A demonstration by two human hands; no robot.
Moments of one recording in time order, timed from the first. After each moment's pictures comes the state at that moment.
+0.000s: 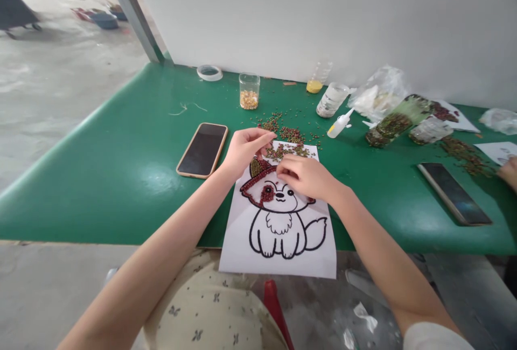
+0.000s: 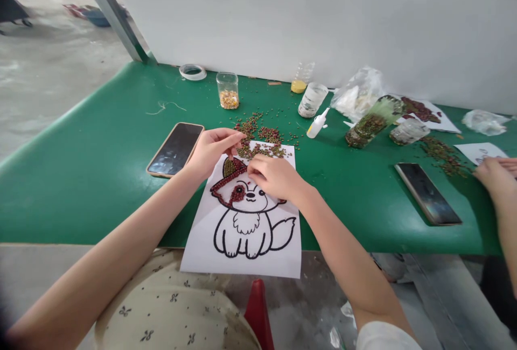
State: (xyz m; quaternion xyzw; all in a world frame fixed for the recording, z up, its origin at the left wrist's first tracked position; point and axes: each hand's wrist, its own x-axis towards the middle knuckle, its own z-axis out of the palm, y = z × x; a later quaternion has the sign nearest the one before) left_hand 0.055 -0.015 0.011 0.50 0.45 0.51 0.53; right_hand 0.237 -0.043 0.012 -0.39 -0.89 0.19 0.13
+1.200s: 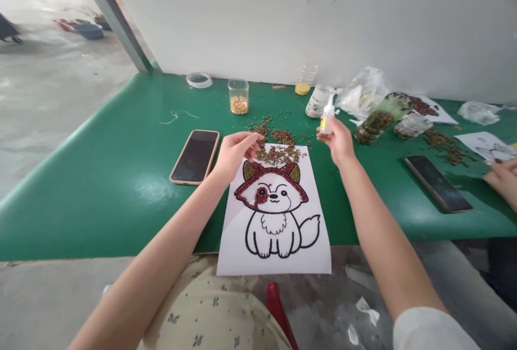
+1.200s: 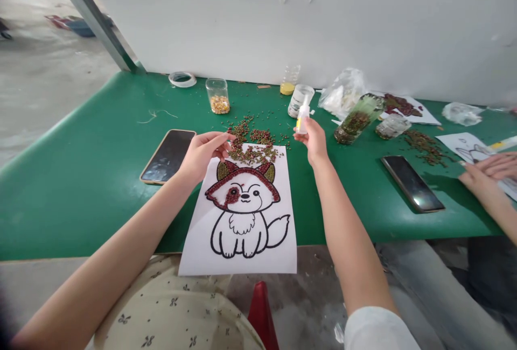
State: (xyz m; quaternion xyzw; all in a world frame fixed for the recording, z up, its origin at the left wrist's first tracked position) left_hand 0.052 -0.013 0.013 0.49 0.46 0.50 0.54; right_hand 0.321 0.048 -0.020 -0.55 -0.47 0.38 0.58
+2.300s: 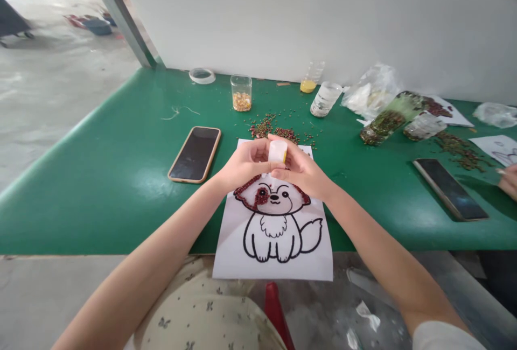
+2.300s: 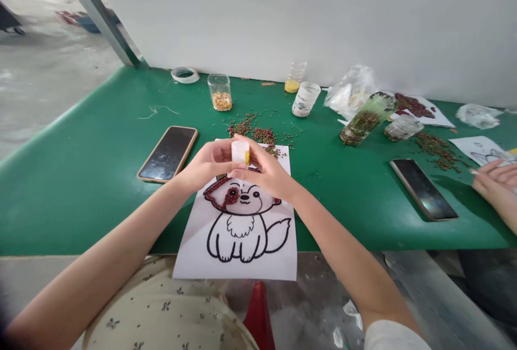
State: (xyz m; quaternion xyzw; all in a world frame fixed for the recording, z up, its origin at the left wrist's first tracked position) left_hand 0.058 -0.035 0.018 0.60 0.30 0.40 0.62; right_hand 0.229 -0.044 0.007 -0.29 -0.68 0.56 0.38
